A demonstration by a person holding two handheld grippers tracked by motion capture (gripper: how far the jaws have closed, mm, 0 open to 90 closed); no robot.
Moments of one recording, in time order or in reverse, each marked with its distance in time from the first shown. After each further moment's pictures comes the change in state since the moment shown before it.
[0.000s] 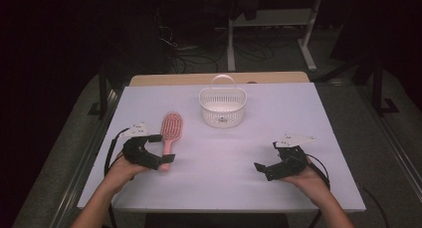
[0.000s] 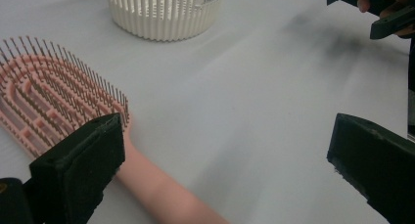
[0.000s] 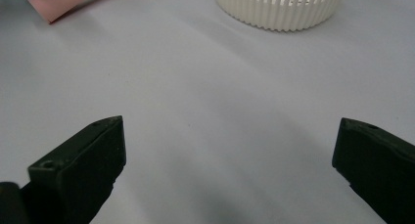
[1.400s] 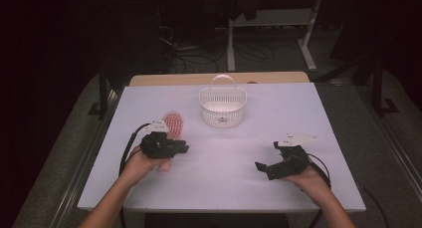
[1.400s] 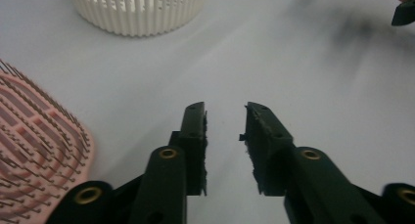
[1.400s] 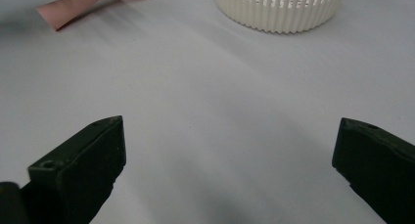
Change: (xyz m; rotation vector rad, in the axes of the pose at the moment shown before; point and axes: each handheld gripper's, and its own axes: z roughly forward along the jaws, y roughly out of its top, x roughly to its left) left arm -0.009 0.018 0.040 0.132 -0.017 0.015; right arm -0.004 -0.001 -0.001 -0.013 0.021 0.015
